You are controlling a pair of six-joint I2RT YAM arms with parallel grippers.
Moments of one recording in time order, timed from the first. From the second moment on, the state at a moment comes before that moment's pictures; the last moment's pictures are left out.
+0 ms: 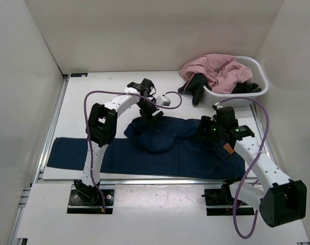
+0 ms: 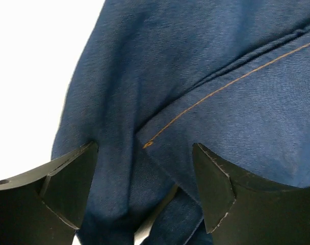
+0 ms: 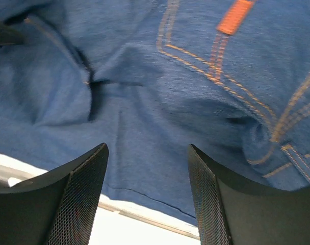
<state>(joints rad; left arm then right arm) -0.50 2.28 1.91 -1.01 0.46 0.62 0.30 1.06 0.78 -0.61 -0.19 0.43</state>
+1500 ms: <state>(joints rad) -0.53 2.29 1.91 -1.20 0.50 0.53 0.30 0.95 0.74 -0.71 -0.01 0.43</state>
